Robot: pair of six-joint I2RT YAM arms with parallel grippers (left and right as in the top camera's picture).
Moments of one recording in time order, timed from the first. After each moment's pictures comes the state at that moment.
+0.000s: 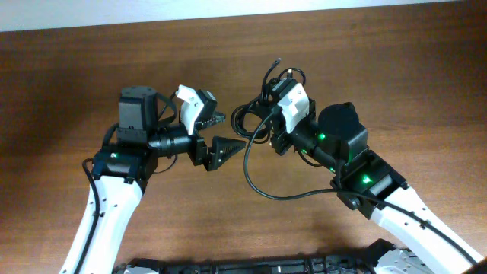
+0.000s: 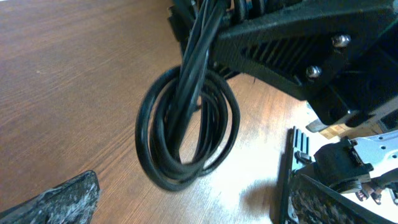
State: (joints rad) left arm -0.18 1.25 1.00 -0.49 0.98 0.20; right arm 0.57 1.11 0.87 0.00 -0.19 -0.04
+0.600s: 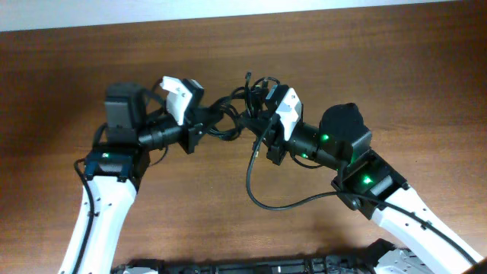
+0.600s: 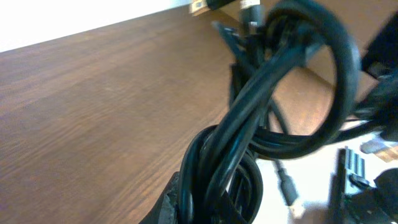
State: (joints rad) left arm -0.12 1.25 1.00 -0.38 0.87 0.19; right arm 0.57 1.10 0.87 0.06 -0.46 0.03
